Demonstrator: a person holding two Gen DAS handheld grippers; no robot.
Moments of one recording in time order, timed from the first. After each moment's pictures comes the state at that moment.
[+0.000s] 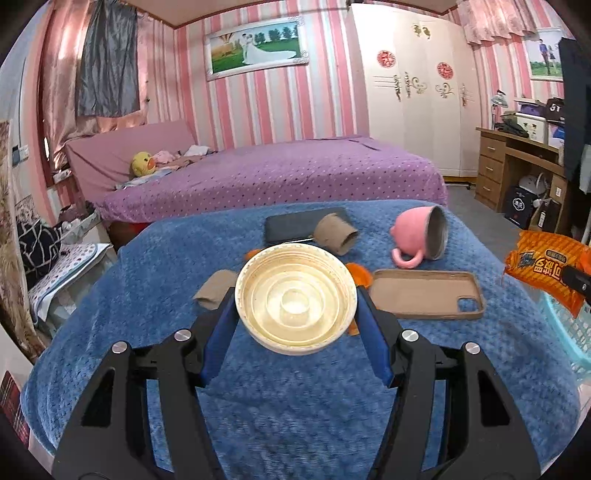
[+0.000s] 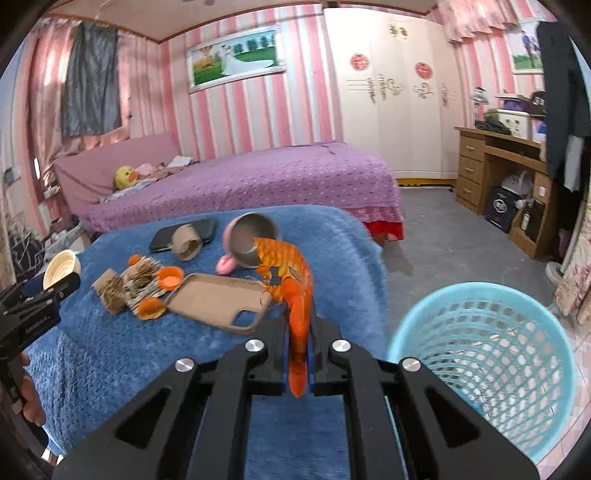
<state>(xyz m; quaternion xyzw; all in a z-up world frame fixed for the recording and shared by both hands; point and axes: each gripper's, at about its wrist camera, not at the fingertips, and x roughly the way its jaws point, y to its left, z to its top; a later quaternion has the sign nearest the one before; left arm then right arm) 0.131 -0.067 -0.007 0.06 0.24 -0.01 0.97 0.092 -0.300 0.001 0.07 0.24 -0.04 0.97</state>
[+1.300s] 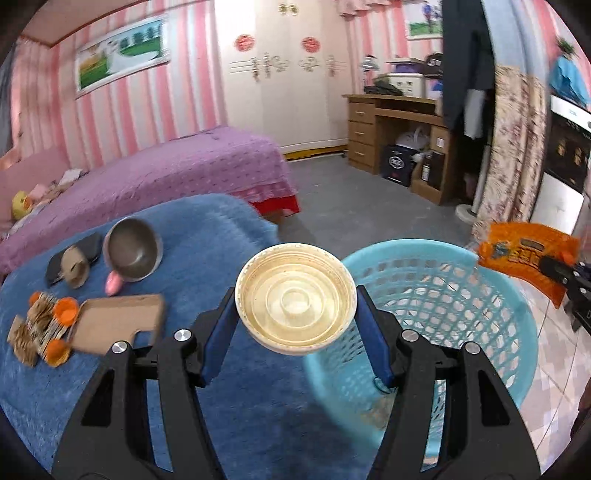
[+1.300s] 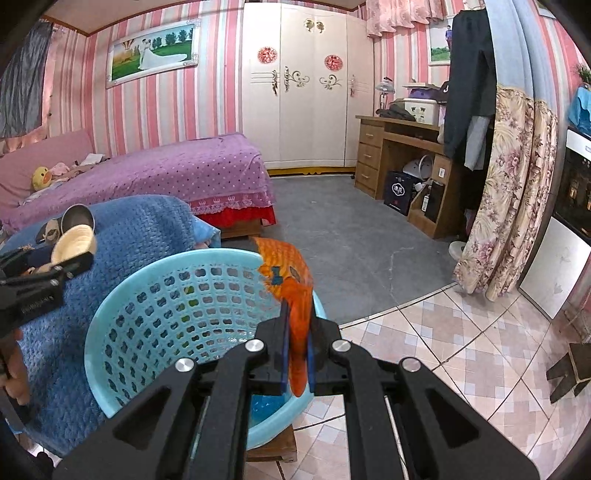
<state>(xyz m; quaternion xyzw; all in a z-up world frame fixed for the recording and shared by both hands) 0.111 -0.353 -0.041 0.12 0.26 -0.24 0.93 -0.004 -0.517 -0.020 0.06 0.26 -0.20 0.94</state>
